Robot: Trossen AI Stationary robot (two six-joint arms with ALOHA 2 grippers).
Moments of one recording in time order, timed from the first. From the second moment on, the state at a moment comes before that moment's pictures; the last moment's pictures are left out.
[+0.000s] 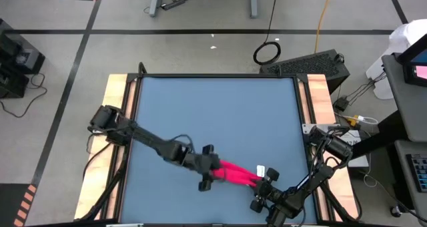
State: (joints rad) left arm -0.36 1.83 1.17 -0.05 -0.08 -0.30; right arm 0.96 2.05 1.10 -0.58 0.87 1.47
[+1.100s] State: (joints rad) left arm -0.43 2.05 1.17 0.03 -0.42 0.06; right arm 0.96 2.05 1.10 -0.56 0.87 1.43
